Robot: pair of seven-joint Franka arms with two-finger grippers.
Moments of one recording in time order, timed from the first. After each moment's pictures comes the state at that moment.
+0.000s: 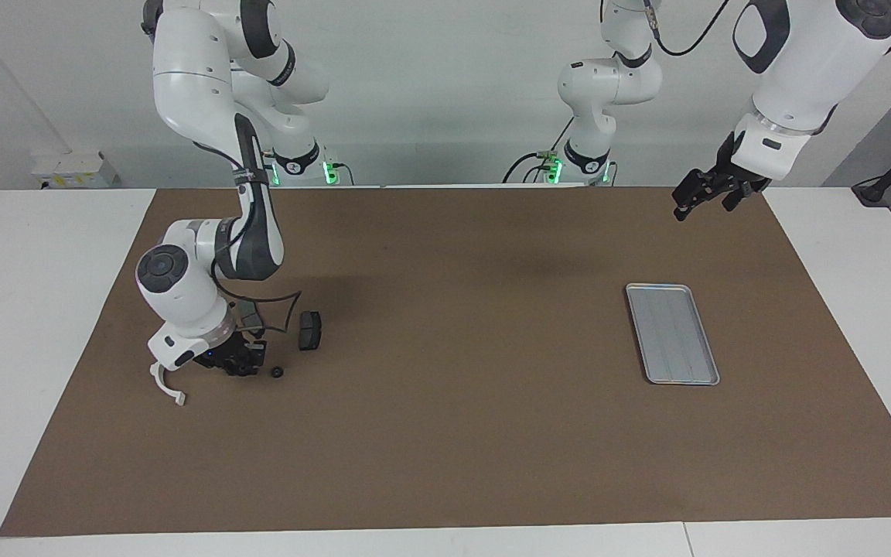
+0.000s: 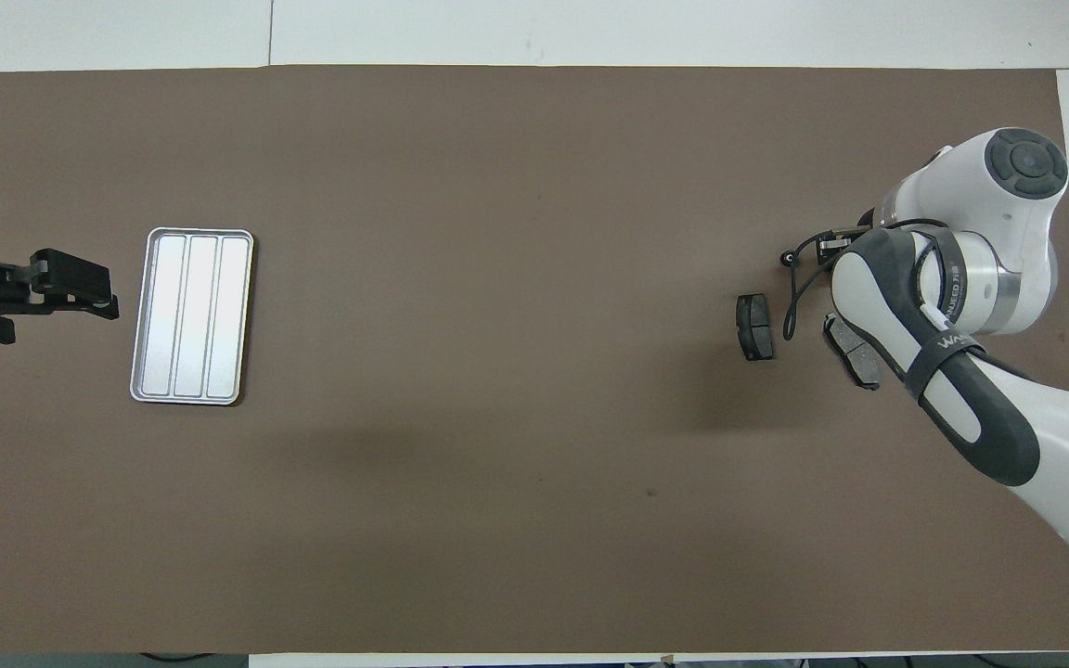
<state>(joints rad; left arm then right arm) -0.01 -0.04 -0.05 -1.65 -0.03 1.55 -0.22 -0.01 0.46 -0.02 -1.81 -0.01 2.27 -0.03</state>
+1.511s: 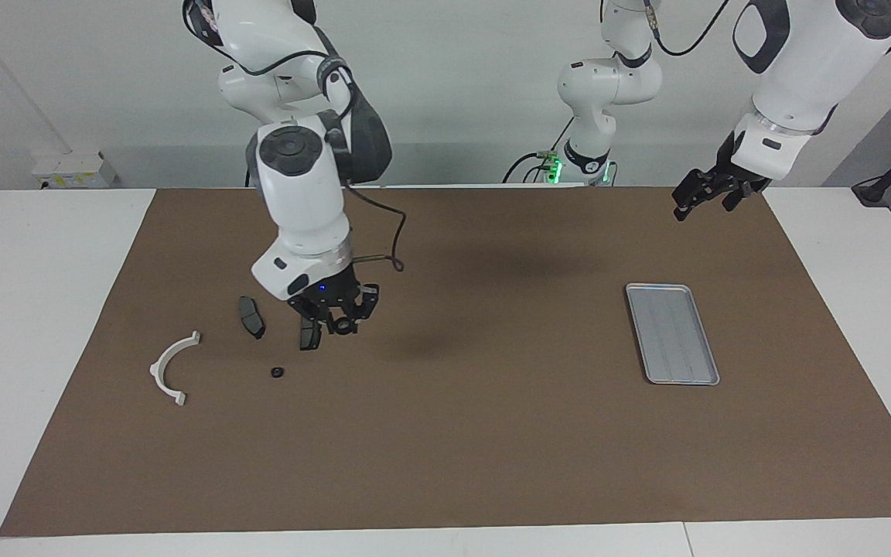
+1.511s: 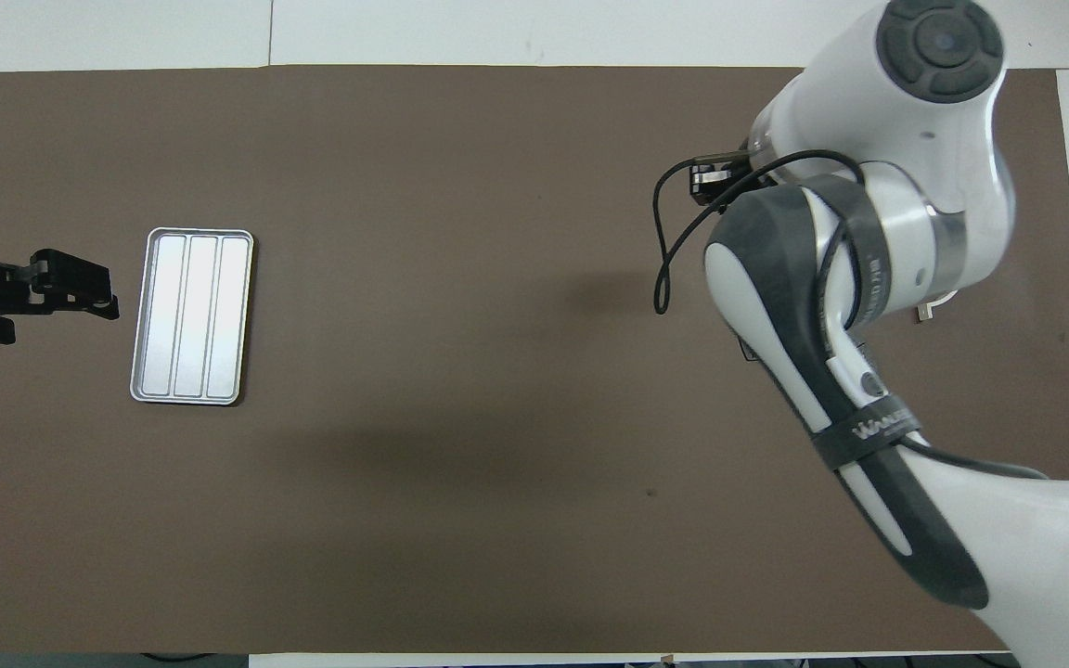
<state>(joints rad) -0.01 -0.04 -0.05 -1.65 -0.03 1.55 -0.22 0.37 0.38 -0.01 -1.45 -0.02 1.92 0.40</state>
